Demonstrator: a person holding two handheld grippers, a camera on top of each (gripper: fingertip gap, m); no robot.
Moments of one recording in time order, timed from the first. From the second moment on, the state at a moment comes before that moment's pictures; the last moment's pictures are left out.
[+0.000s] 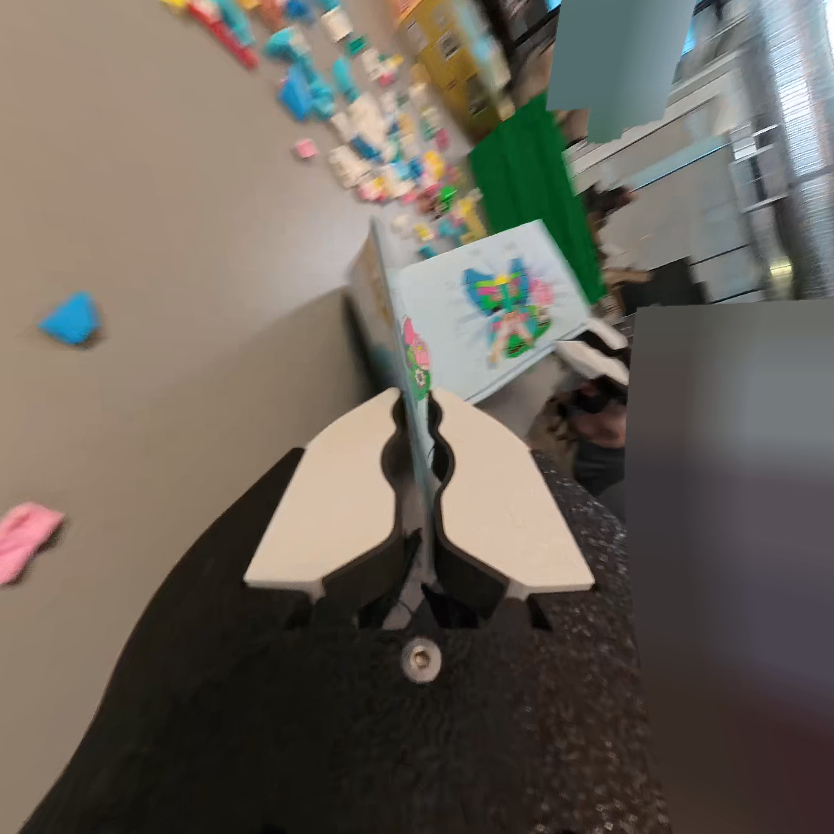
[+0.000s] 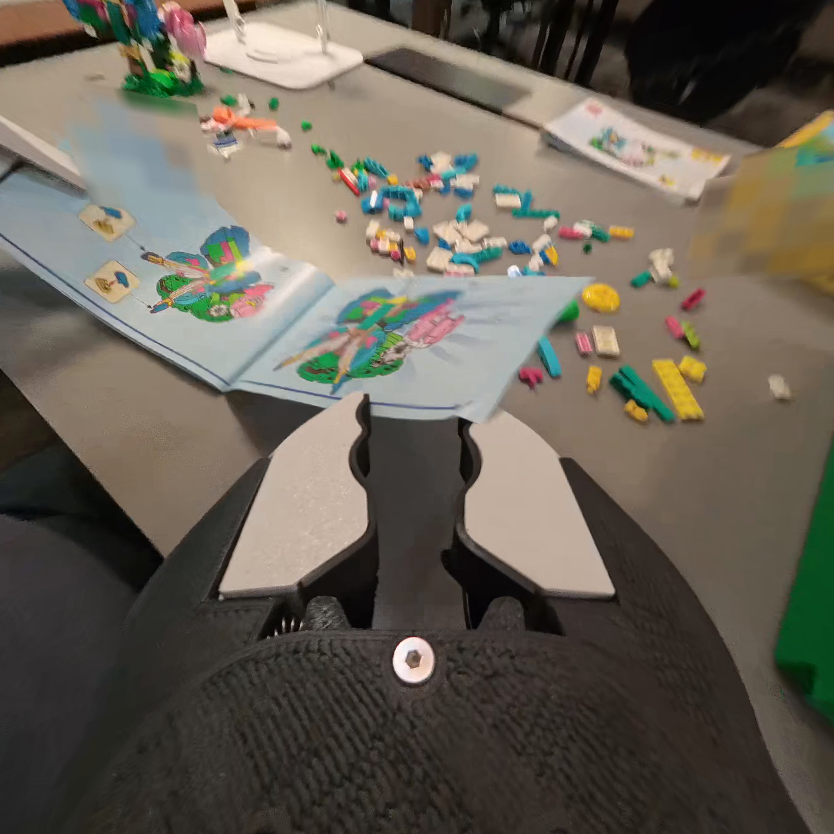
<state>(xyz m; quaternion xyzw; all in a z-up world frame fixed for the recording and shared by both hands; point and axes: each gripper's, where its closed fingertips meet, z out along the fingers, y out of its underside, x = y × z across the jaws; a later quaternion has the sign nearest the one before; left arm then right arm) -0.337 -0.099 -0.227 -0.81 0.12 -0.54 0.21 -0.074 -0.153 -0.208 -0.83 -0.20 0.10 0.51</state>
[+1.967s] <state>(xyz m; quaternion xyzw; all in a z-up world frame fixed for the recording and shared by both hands) -0.376 -0.129 -0.262 -0.66 0.69 -0.15 0.25 -0.116 -0.138 -0.231 -0.78 -0.51 0.14 0.33</state>
